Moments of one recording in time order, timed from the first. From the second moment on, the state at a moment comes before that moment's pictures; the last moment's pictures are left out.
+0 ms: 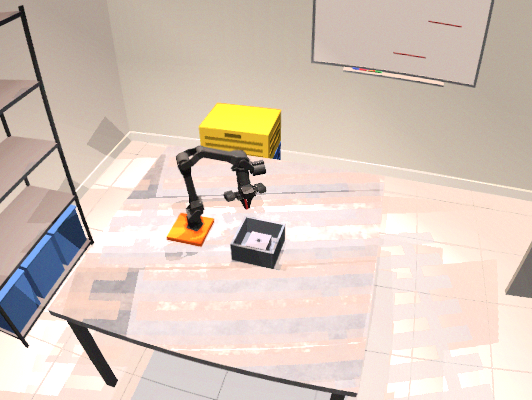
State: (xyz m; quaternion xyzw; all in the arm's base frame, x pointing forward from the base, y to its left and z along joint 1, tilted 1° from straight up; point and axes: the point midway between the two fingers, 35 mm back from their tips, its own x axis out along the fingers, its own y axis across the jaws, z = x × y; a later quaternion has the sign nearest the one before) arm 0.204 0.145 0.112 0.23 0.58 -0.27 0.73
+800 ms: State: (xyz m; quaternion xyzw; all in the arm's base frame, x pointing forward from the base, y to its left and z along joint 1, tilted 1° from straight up) arm 0.289 0.068 0.135 0.30 0.50 -0.35 0.74
